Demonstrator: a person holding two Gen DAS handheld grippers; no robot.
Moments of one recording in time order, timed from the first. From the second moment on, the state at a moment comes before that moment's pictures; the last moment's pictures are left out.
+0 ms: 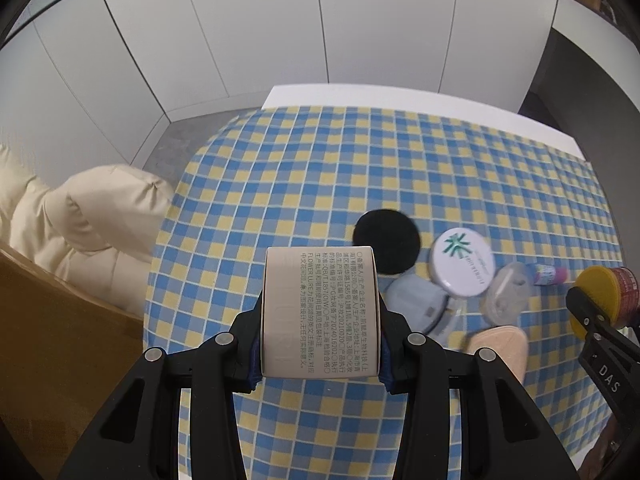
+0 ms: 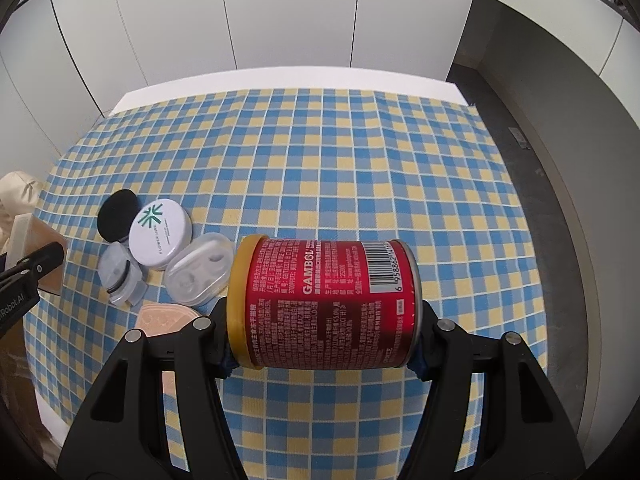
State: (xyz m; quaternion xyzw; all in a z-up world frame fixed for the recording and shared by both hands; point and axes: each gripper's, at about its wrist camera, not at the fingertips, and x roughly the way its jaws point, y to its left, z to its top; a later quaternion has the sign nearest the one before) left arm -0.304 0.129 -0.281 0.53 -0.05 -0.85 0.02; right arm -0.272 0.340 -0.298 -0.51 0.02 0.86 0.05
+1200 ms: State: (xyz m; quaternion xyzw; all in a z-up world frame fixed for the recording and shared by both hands) left arm -0.252 0.111 -0.050 0.44 -0.03 -0.90 0.01; right arm -0.229 0.325 -0.054 -0.41 0.02 0.91 0.06
